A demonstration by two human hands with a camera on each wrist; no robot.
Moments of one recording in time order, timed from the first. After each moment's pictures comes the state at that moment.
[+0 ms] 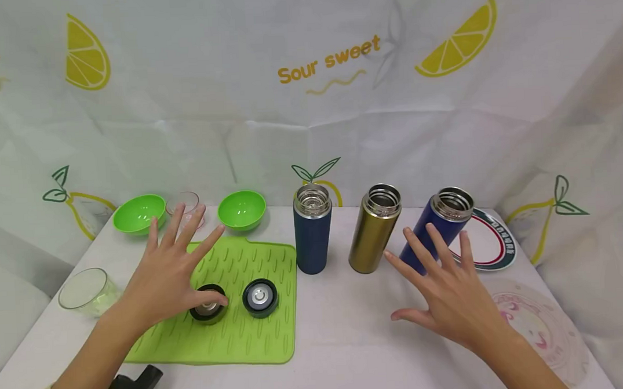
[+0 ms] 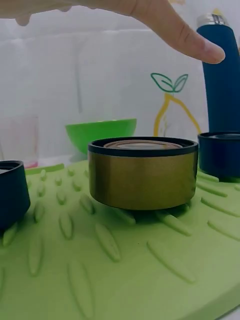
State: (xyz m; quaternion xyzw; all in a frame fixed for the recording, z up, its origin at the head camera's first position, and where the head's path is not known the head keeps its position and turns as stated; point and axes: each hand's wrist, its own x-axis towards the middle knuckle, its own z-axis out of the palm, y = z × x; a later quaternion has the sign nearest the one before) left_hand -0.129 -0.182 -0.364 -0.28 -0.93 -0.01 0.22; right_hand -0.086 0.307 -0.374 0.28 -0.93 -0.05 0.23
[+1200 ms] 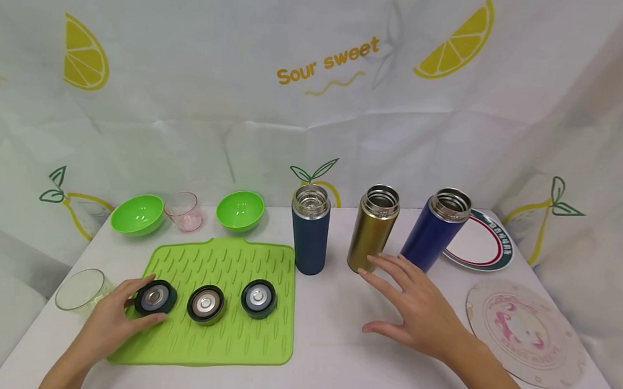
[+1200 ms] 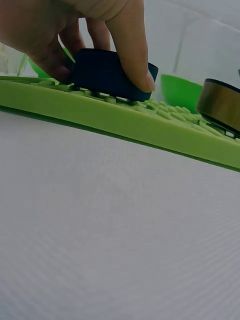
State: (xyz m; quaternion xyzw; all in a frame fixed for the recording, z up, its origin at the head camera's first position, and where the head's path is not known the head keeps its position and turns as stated) left_hand -0.085 -0.269 -0.422 -0.07 -0.95 -0.30 0.05; right_hand -0.081 0.268 -0.392 0.37 -0.88 0.15 0.25
